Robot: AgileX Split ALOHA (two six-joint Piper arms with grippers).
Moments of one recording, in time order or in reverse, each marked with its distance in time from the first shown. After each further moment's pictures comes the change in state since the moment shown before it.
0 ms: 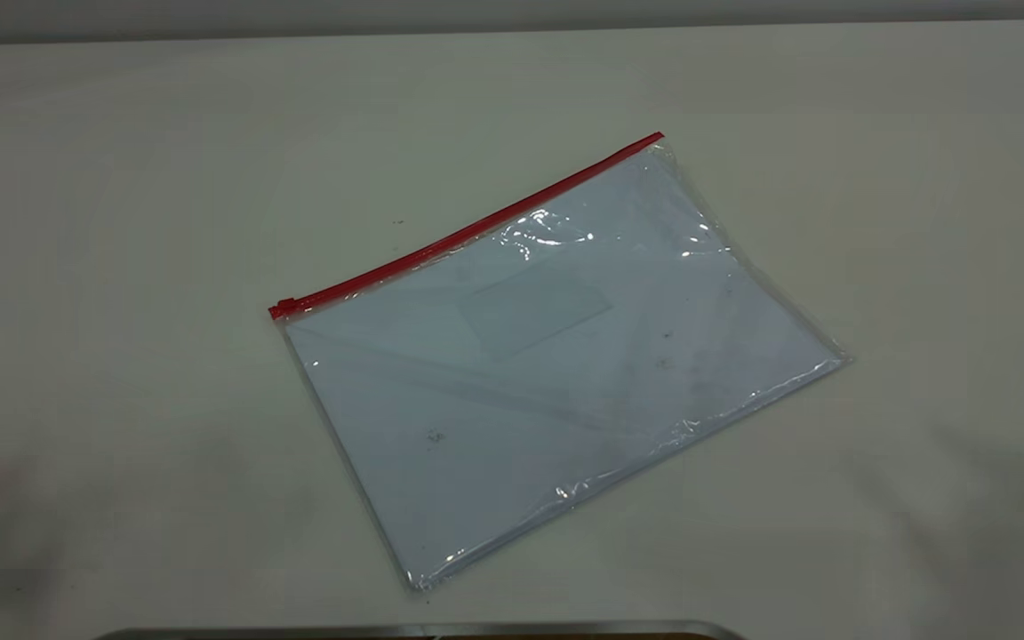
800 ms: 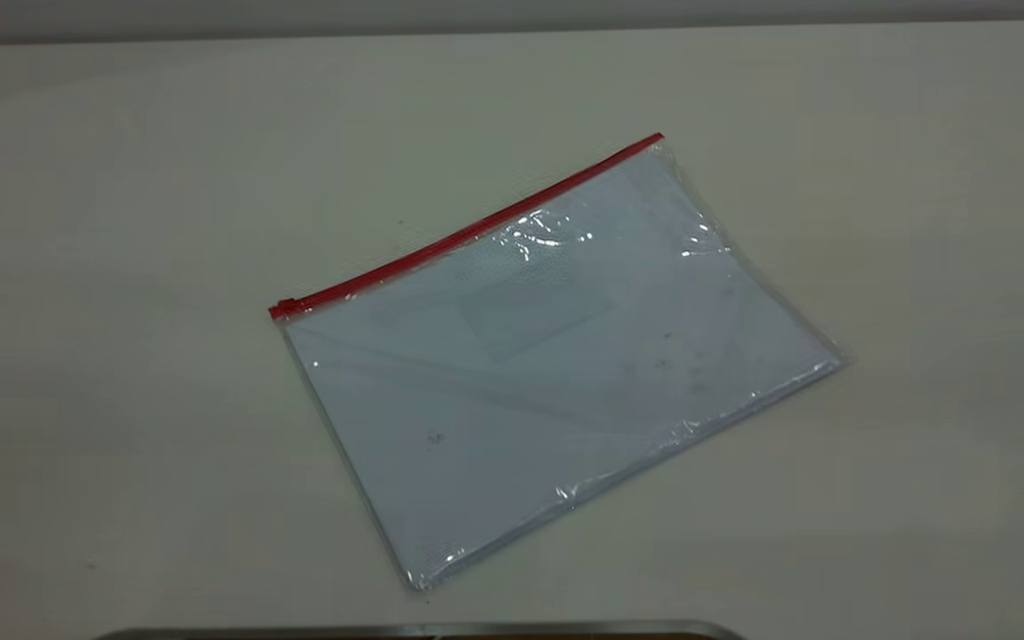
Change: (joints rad) left arm 0.000 -0.768 0.735 -0.113 0.001 0.086; right arm 0.000 -0.759 0.689 -0.067 -0.005 -0.019
